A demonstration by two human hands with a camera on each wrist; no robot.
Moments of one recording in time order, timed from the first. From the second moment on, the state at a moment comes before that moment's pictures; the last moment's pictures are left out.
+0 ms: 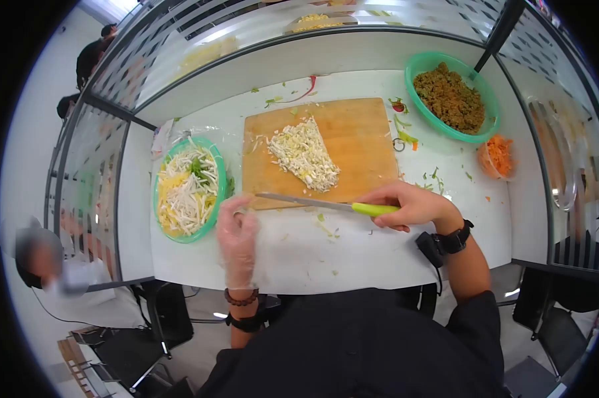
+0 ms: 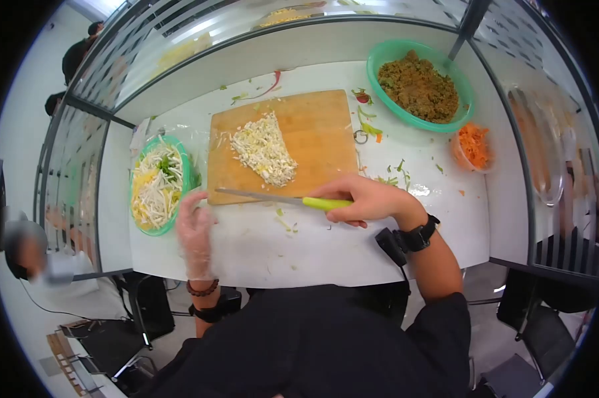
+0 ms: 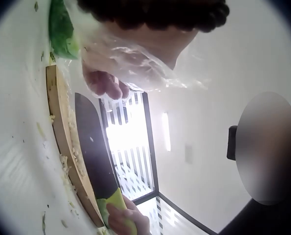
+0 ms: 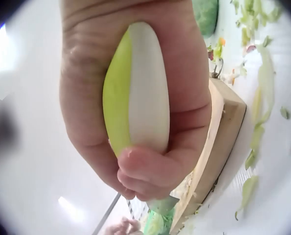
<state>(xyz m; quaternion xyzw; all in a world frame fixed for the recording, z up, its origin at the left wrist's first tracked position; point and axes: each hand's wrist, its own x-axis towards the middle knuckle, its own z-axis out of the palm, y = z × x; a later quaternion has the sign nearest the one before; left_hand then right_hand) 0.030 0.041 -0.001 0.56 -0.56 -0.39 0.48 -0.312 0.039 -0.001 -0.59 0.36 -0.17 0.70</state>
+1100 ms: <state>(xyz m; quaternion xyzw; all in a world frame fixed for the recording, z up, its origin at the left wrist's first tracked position) 0.000 0.015 -0.013 0.52 -0.77 -0.16 0.32 -0.334 0.047 -0.007 -0.73 0.56 -0.23 0.33</state>
